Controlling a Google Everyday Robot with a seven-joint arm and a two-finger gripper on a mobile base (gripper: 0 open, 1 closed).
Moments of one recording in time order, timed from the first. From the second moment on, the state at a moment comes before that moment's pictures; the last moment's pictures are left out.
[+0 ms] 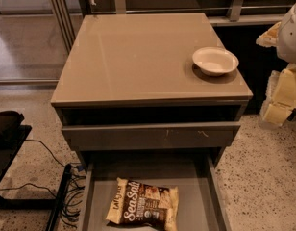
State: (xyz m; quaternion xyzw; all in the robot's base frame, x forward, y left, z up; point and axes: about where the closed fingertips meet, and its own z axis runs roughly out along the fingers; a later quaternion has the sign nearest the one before) arm 0.438 -0.217 0.976 -0.60 0.78 -0.03 0.16
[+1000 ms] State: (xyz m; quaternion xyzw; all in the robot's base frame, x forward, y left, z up) arm 0.453 -0.178 0.872 -0.65 0.74 0.01 0.18
